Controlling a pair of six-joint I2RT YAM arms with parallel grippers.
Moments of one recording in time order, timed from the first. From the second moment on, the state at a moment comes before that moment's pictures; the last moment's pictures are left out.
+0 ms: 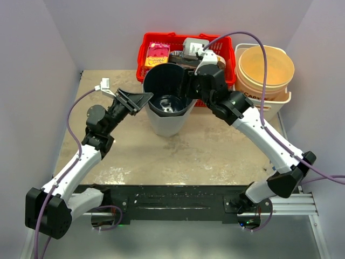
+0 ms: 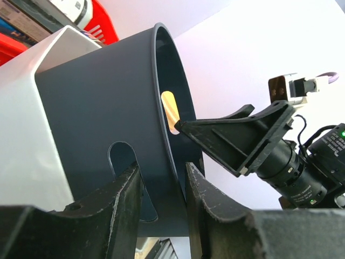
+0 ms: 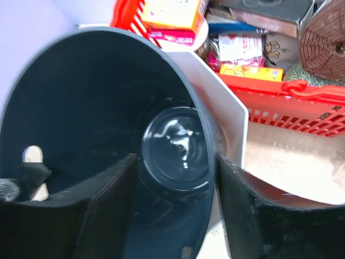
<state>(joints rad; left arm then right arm) -0.32 1.05 0.73 0.52 0.34 -1.16 0.74 1.49 1.70 -0.57 0.35 0.45</state>
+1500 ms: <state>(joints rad) -0.18 1.21 0.79 0.74 0.47 -1.38 0.70 1.28 1.38 -0.48 0.23 0.56</state>
